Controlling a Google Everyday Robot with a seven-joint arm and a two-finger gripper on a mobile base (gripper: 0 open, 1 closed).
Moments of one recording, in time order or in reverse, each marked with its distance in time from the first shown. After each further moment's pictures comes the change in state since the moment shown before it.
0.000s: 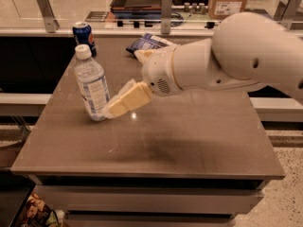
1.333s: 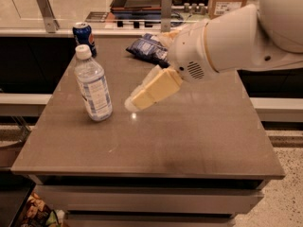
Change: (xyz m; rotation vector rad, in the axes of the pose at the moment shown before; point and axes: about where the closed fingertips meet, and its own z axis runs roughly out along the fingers) arm -0.015 -0.002 -0.071 0.057 0.117 -0.062
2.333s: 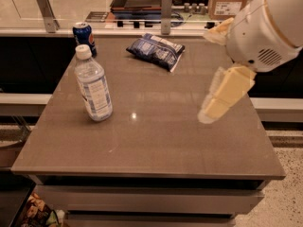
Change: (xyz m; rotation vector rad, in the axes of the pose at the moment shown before) arm 0.060 -0.013 -0.103 -0.030 0.407 -0.184
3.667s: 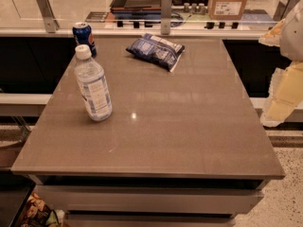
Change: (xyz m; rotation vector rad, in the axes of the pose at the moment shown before) arm 0.095 -0.011 -0.049 0.004 0.340 0.086
